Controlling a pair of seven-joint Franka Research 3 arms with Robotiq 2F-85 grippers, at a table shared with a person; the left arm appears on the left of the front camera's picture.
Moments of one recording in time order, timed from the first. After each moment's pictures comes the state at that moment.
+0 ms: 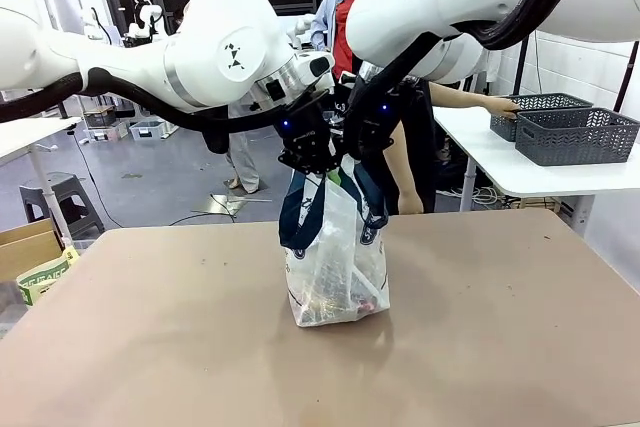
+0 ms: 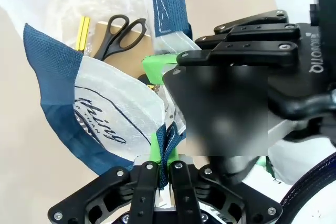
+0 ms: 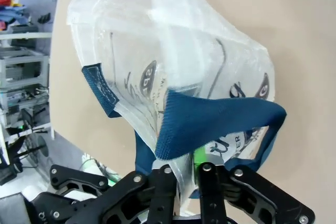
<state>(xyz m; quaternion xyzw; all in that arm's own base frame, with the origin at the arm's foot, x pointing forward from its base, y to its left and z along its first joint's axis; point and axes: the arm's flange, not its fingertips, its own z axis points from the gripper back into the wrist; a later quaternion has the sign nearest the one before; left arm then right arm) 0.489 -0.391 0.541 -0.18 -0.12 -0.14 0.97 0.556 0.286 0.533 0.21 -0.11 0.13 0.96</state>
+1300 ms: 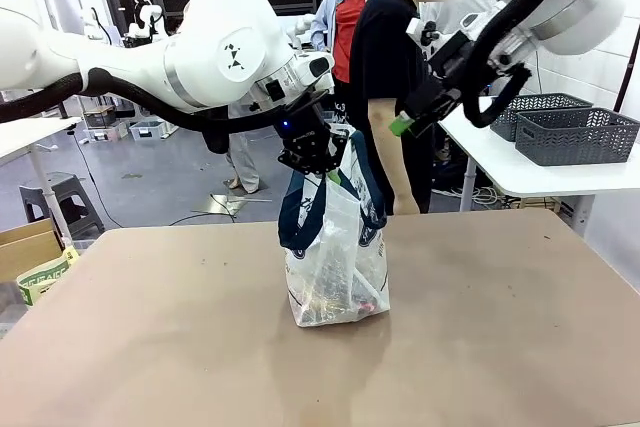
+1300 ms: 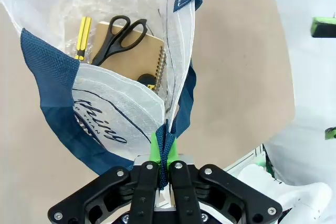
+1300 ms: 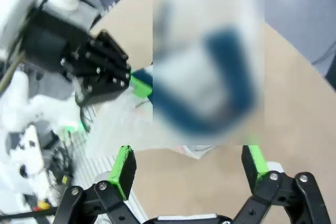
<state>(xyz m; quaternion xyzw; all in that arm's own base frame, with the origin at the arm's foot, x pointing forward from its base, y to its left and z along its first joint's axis) 0.490 -0.390 0.541 -0.18 -0.12 -0.14 0.97 0.519 0.138 0.571 0.30 -0.24 0.41 0.83</state>
